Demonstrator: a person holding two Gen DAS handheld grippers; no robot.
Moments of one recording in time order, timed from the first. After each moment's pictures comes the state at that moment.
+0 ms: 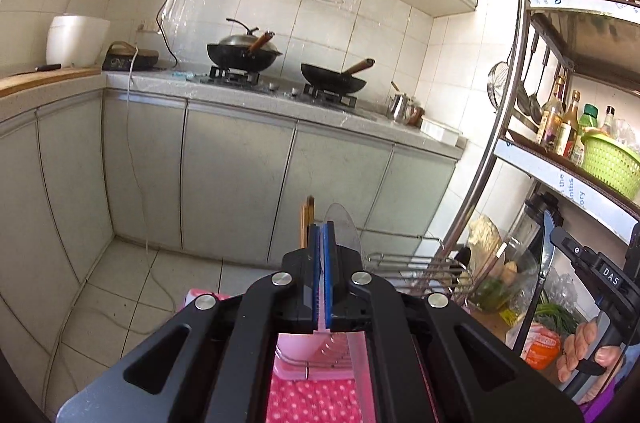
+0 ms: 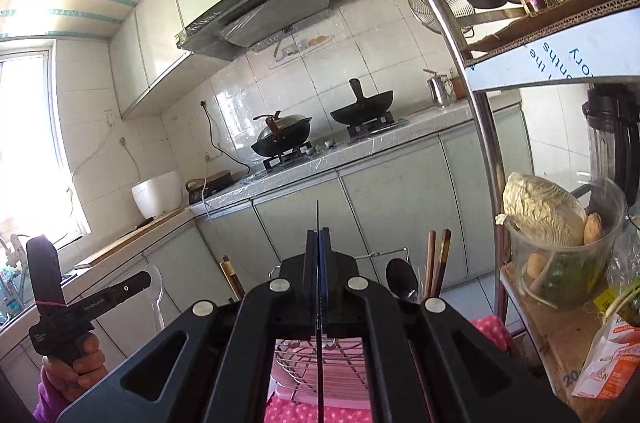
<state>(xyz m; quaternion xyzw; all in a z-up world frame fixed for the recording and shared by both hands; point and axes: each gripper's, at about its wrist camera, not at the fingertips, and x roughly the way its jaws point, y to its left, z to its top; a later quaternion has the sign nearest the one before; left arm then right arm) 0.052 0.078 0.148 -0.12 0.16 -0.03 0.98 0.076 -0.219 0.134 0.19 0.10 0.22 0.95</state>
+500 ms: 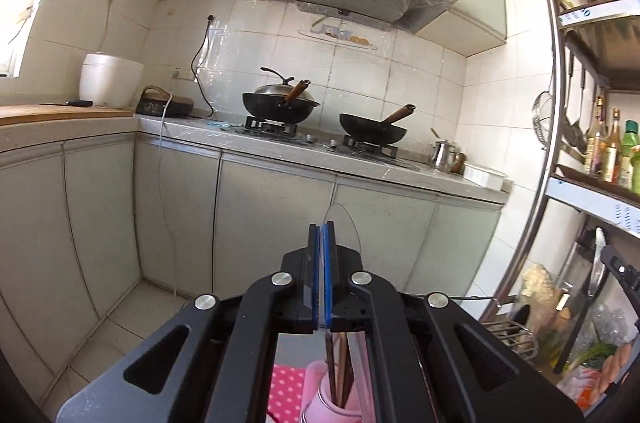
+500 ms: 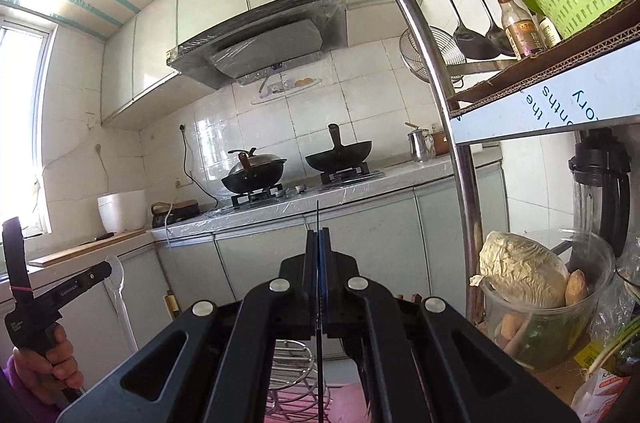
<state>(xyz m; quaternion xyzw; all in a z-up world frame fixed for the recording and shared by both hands) 0.104 0.080 0.132 -0.10 0.07 0.06 0.99 0.114 -0.216 0.121 0.14 0.01 0.15 0.98</state>
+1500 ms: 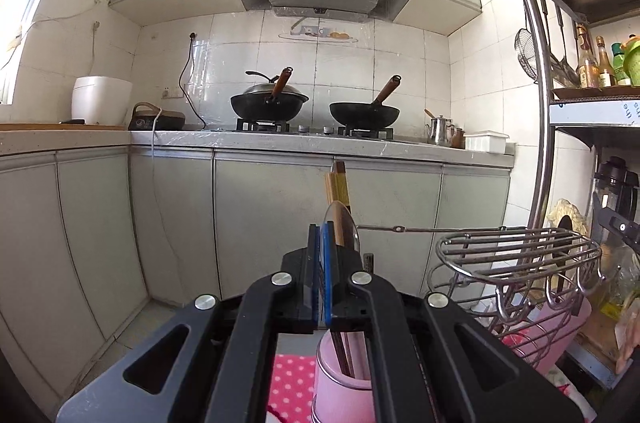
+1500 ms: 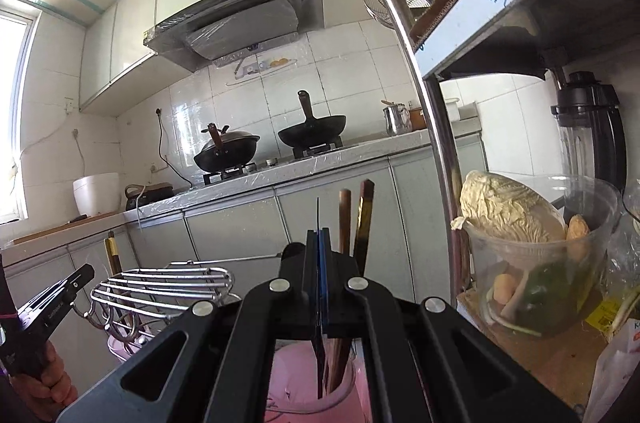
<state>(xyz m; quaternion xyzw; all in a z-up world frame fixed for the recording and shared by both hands) 0.121 0.045 0.043 -0.03 0.05 0.06 1.00 0.150 -0.220 0.026 0.15 0.03 0.12 0.98</state>
